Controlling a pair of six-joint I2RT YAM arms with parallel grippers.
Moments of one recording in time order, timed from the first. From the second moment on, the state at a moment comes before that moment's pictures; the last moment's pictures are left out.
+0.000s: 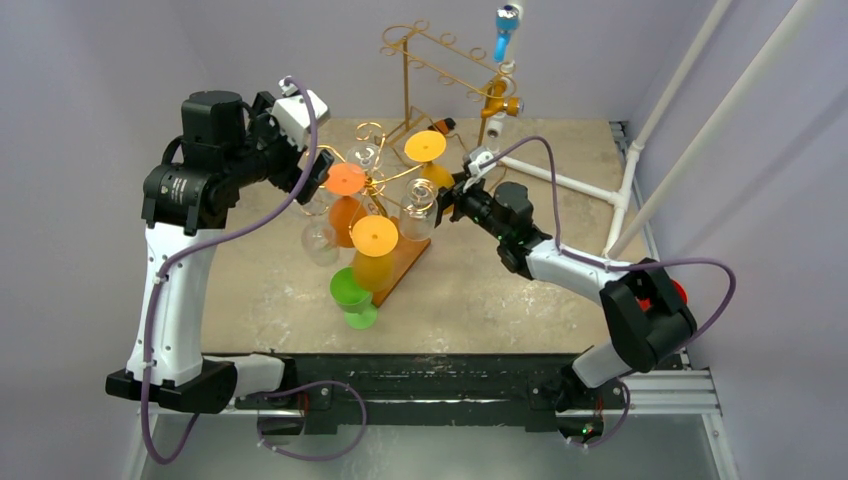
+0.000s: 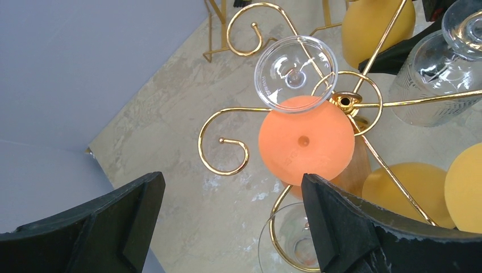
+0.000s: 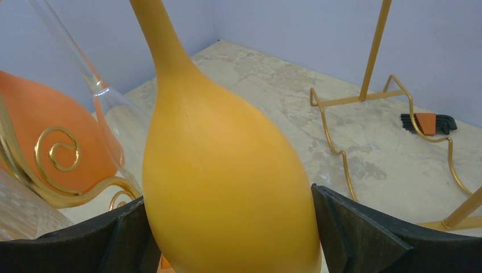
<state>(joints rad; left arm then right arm) -0.20 1.28 1.86 -1.08 0.29 0.50 0.58 1.52 0.83 0.68 -0.19 0.15</state>
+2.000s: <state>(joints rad) -0.20 1.40 1.90 -1.07 0.12 0.47 0.62 0.88 0.84 0.07 -0.11 0.31</state>
